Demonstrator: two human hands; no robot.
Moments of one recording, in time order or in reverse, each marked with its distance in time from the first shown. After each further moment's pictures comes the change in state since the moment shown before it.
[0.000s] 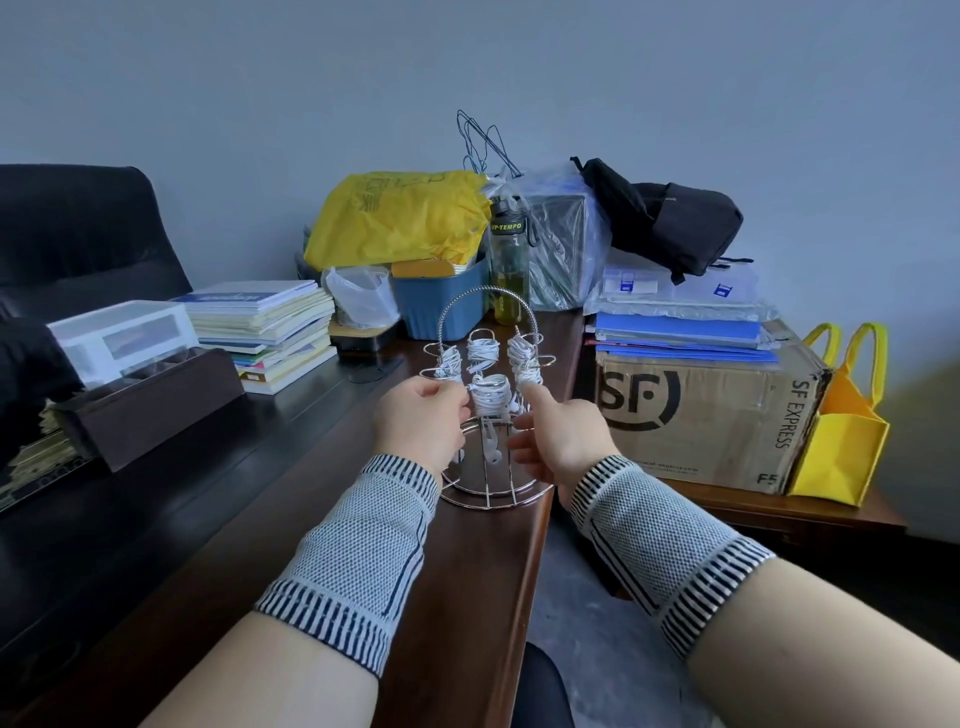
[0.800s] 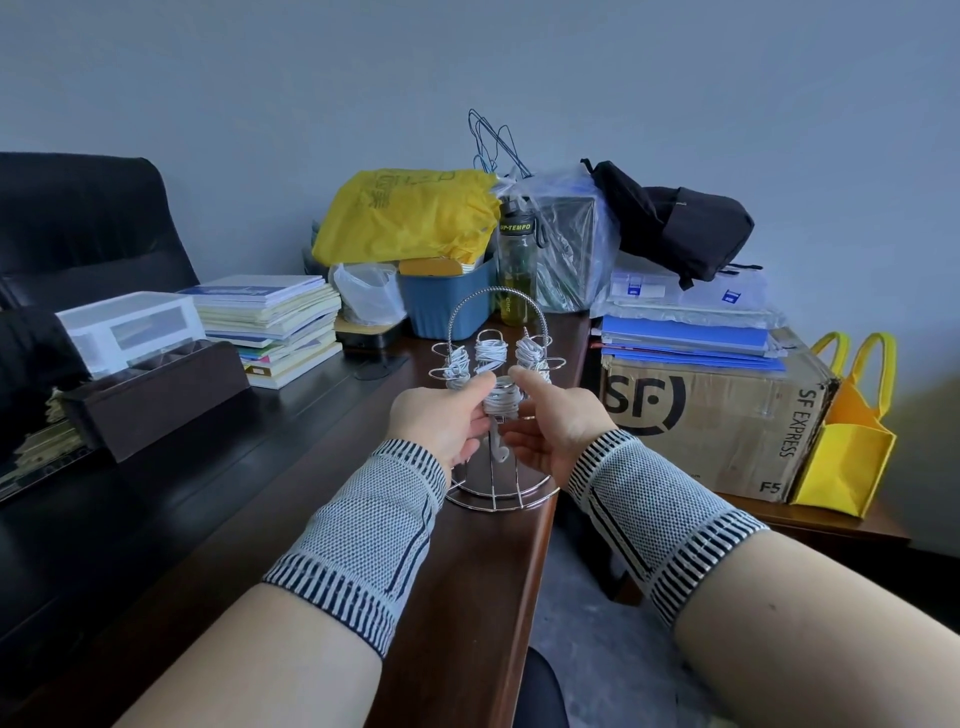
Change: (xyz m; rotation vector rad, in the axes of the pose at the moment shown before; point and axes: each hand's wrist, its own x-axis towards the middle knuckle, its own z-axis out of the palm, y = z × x) left_hand 0.001 0.005 0.002 -0.021 -0.120 -0.147; right_hand 0.006 -0.018 0.006 0.145 -0.124 0.138
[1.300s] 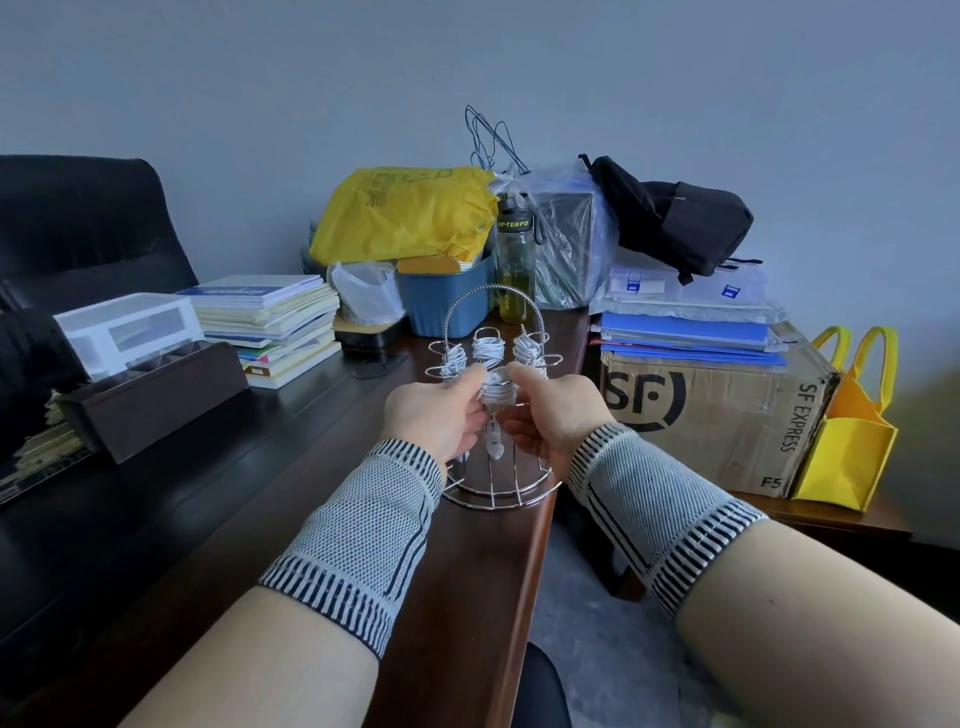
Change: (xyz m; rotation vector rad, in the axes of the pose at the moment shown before) left_hand 0.000 0.000 0.000 -0.019 0.003 0.065; right_hand 0.002 -0.003 0.001 -0.029 0.034 -0.123
